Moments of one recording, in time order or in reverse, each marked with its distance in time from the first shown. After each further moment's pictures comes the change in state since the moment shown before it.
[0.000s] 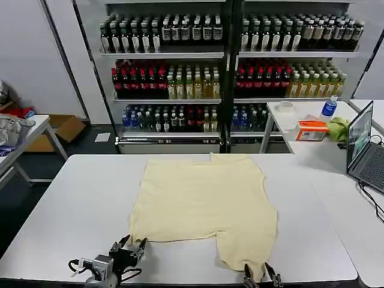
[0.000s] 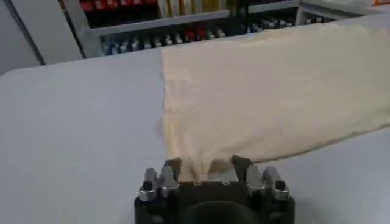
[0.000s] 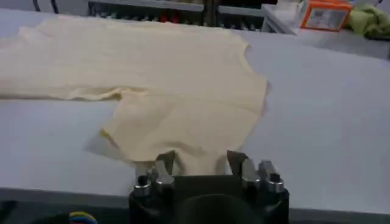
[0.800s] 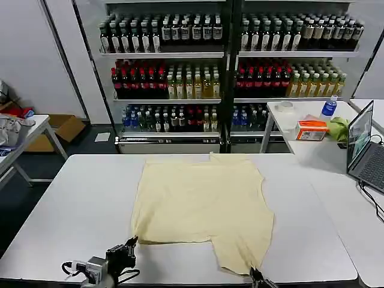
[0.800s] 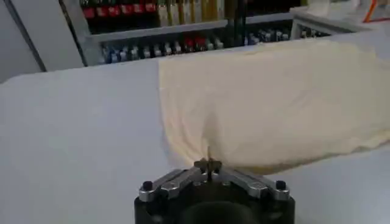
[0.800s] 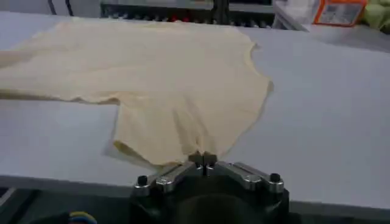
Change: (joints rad) left arm 0.103 -0.016 -0.092 -0.145 -0.016 -0.006 0.022; right arm -0.107 -0.059 0.069 0.150 -0.048 0.162 -0.078
